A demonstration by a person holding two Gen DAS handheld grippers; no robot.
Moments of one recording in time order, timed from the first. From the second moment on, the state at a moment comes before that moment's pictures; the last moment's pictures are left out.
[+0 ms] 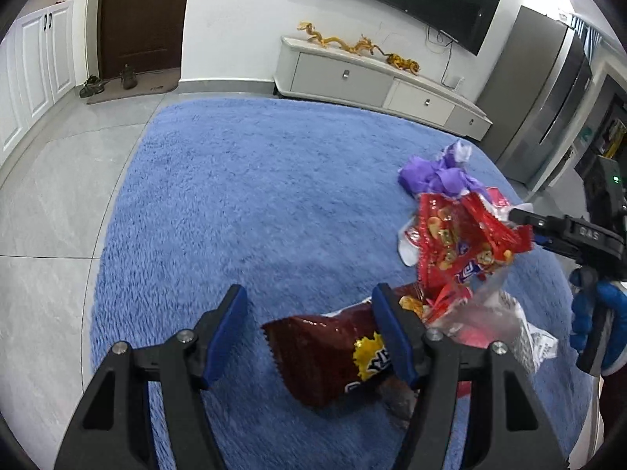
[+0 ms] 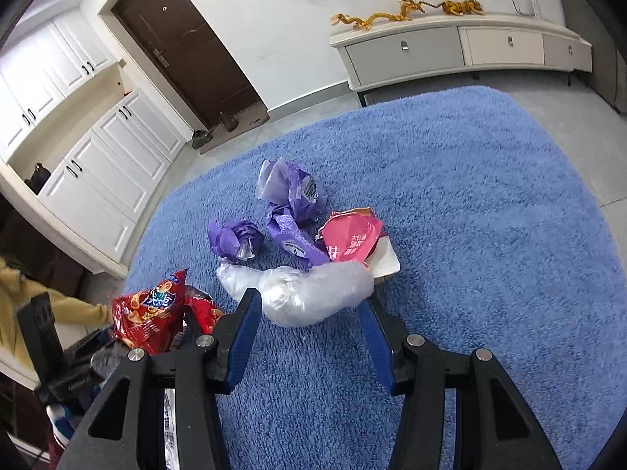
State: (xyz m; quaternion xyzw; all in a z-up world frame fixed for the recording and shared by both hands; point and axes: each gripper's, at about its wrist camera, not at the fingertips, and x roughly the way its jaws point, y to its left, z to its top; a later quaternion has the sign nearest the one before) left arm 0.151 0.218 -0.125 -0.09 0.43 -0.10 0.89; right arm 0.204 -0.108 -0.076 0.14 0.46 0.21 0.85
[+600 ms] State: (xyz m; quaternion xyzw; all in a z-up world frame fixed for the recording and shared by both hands) left arm 0.093 0.201 -0.119 -0.09 0.42 -0.11 0.90; right arm 0.159 -0.116 -0.056 0.10 0.42 0.23 0.87
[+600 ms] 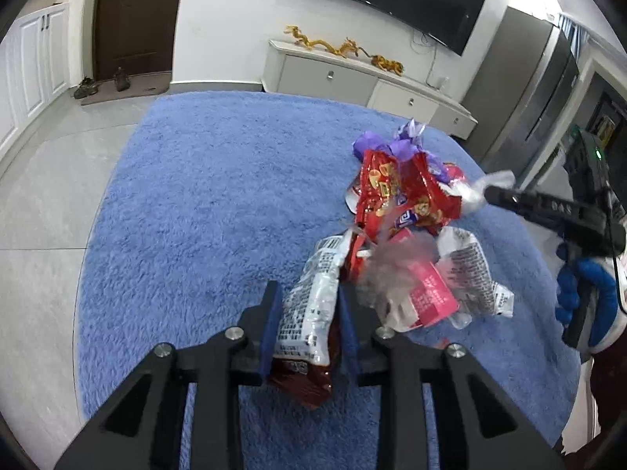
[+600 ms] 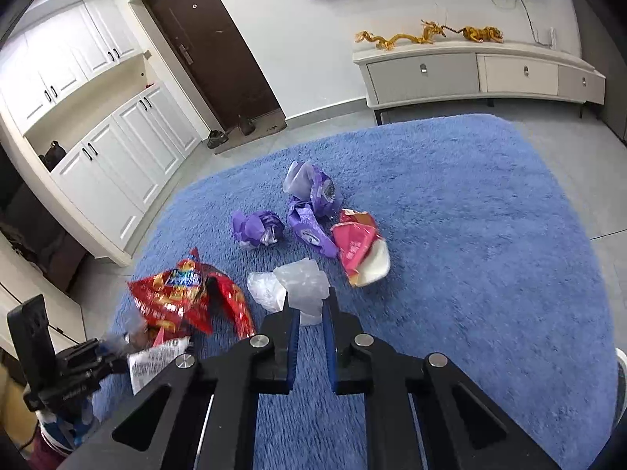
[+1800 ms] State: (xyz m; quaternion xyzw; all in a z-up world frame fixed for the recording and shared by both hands) left arm 0.098 -0.077 -0.029 -0.06 0.38 -0.35 0.85; right arm 0.025 -0.380 -0.034 0.13 0.34 0.02 0.93
